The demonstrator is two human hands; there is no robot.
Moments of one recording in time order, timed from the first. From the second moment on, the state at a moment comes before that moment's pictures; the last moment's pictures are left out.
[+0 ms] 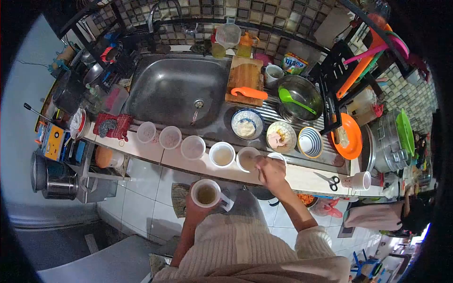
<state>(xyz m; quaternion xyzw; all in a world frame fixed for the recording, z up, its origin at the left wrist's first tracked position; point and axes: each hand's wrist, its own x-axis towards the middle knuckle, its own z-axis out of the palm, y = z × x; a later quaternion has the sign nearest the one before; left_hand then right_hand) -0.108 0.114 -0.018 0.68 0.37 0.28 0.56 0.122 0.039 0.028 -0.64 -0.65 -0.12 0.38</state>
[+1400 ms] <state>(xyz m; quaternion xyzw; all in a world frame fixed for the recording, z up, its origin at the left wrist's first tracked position) -0.106 0.110 -0.007 0.74 0.34 0.27 0.51 0.139 -0.023 0.014 -0.74 -0.48 -0.22 0.41</state>
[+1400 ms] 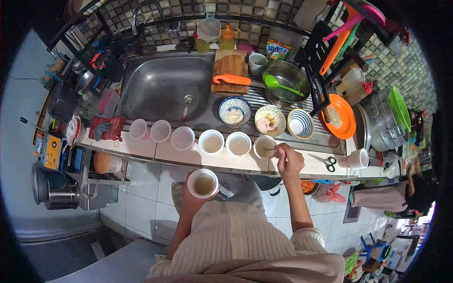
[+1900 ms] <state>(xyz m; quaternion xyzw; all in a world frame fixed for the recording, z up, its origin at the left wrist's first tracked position) -0.105 0.105 -0.009 0.75 0.31 0.26 0.52 0.143 -0.019 0.001 -0.73 -0.48 -0.19 0.45</state>
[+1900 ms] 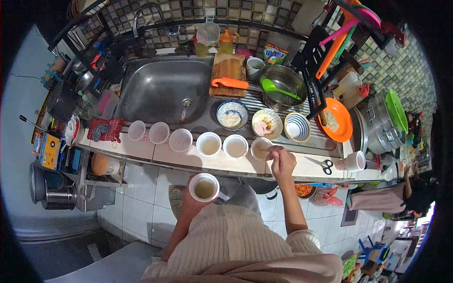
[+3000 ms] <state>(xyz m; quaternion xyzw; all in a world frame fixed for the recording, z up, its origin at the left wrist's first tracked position) -0.099 0.103 -0.009 0.76 0.28 0.25 0.53 0.140 -0.021 0.003 -0.69 -0.57 -0.13 0.43</state>
